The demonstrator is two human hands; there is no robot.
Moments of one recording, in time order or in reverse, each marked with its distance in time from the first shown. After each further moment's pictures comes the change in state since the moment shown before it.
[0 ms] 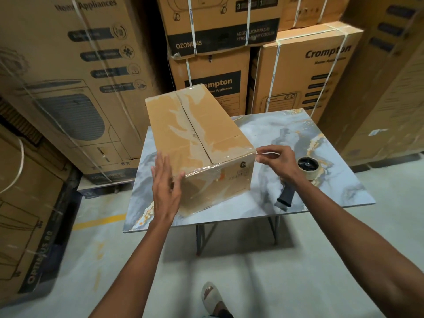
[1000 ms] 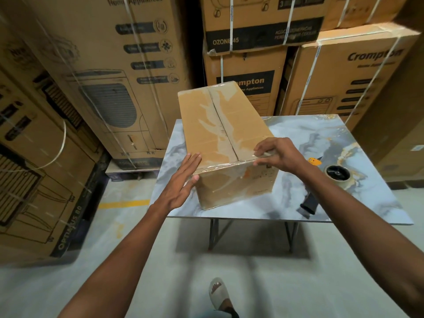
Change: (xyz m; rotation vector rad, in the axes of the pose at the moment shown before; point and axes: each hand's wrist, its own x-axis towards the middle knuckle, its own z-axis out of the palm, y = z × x) left_hand 0.004 -0.034 -0.052 -0.025 -0.476 0.112; right_hand 0.030 -0.045 0.047 -0.431 -0.403 -0.431
